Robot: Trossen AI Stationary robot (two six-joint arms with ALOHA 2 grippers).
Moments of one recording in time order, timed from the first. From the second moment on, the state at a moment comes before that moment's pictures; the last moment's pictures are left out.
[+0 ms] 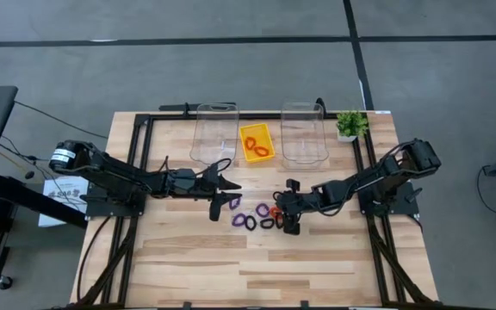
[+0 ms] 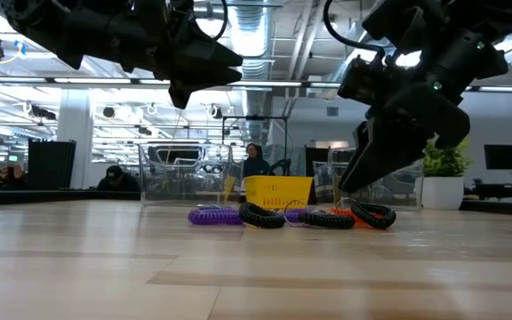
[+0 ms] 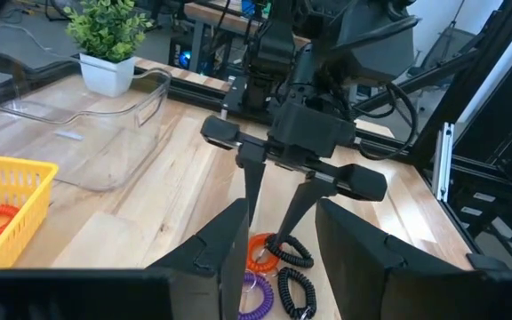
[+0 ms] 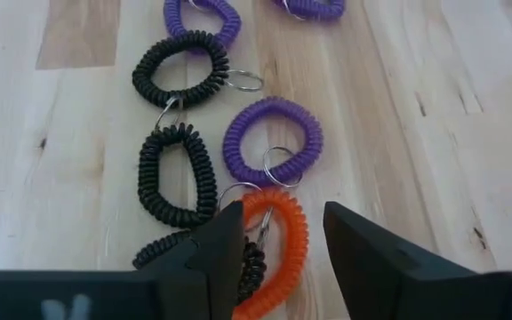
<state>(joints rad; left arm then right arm) -0.15 1.40 0.52 0.70 -0.15 -0.24 0.24 1.59 0.68 0.03 0.21 0.19</state>
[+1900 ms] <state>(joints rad) -0.14 1.40 0.52 0.71 -0.15 -0.24 0.20 1.44 0.73 0.13 0.31 -0.04</state>
